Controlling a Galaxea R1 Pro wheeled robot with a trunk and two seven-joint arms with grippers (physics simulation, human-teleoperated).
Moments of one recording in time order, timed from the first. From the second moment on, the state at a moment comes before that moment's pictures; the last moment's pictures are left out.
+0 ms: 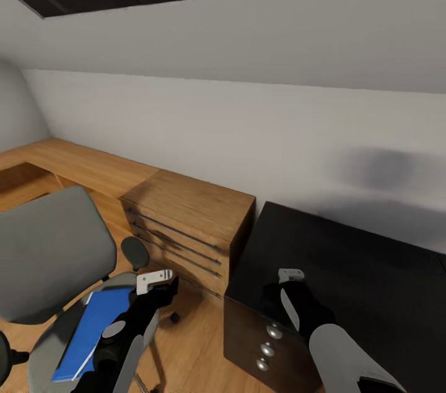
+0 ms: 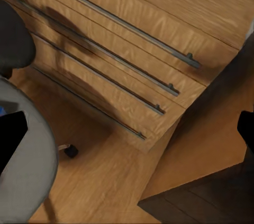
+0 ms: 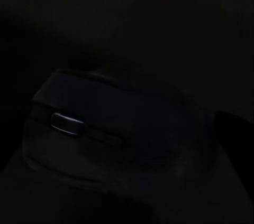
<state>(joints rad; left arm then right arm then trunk) -0.14 -0.10 -0.08 -1.55 0.17 0.47 0.18 -0.71 0.14 -0.20 -0.49 0.16 0.46 -0.08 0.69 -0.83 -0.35</state>
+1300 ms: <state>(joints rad) -0.14 -0.10 -0.09 -1.55 0.17 0.47 0.18 -0.71 0.13 -0.19 -0.50 0.17 0.46 -0.08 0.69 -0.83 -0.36</state>
